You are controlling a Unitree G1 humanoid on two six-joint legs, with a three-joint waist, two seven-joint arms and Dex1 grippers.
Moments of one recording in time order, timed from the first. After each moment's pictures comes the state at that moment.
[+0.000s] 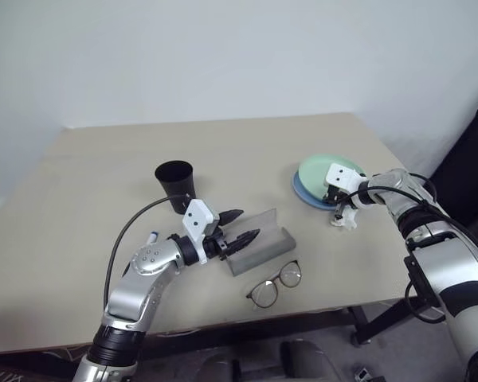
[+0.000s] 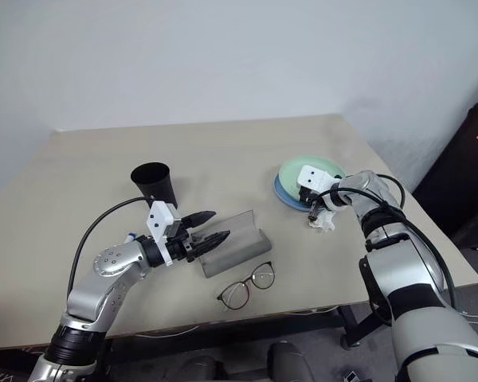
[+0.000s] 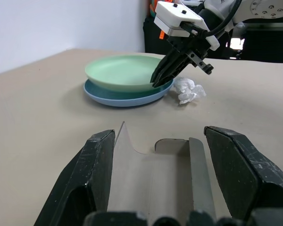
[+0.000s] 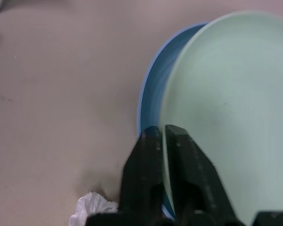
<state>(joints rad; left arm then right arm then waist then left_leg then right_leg) -0.16 0.42 -0.09 -0.23 -0.36 0.33 -0.74 -1.09 -0.47 0.33 1.24 -0.26 -0.13 0.95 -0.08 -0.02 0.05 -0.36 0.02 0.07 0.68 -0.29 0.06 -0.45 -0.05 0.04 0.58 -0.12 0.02</state>
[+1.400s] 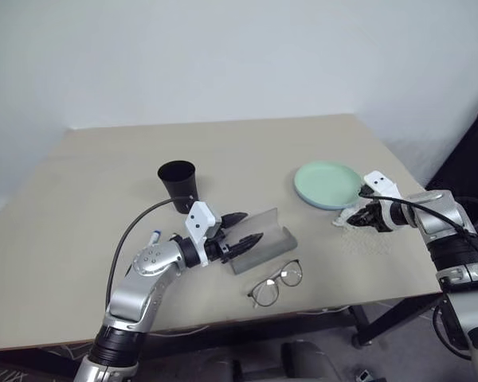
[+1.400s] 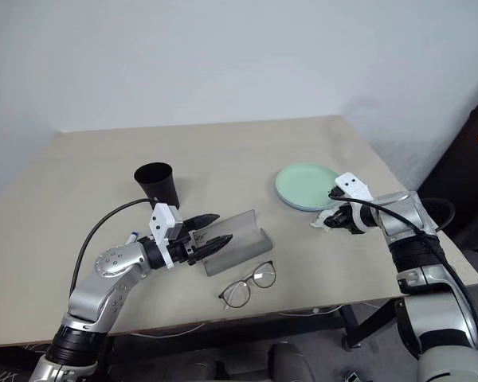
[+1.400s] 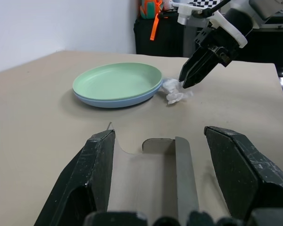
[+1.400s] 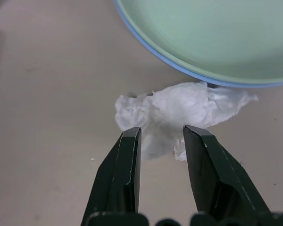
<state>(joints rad) -0.16 0.42 -0.10 -0.23 -0.36 0.33 -0.79 -0.75 -0.62 0.16 0.53 -0.07 0.82 0.97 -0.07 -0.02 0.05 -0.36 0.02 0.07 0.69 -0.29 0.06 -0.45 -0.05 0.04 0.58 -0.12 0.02</state>
